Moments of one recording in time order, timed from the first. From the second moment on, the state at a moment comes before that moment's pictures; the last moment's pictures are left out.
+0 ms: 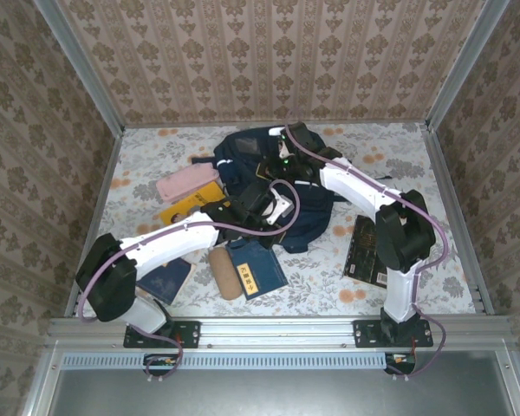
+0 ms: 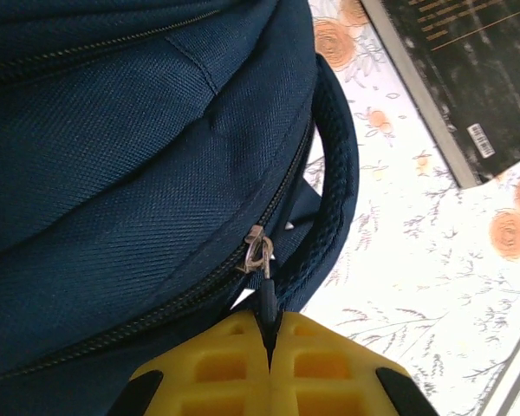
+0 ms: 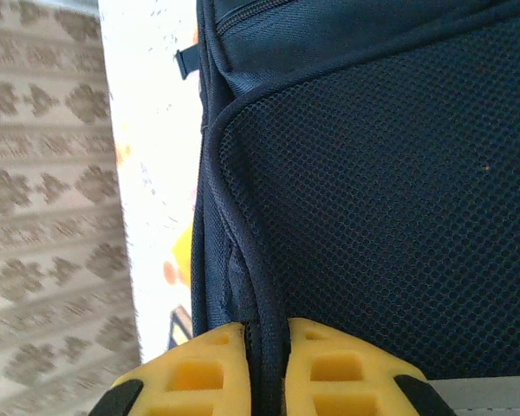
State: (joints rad) left arm -0.93 1.50 1.08 -0.50 0.17 -0.17; right arm 0.50 1.93 1.61 -0.43 -0.38 0.98
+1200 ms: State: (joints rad) left arm -0.95 1.77 1.32 -0.57 0.05 -0.05; right arm 0.57 2.04 1.79 -0.34 -0.14 1.55
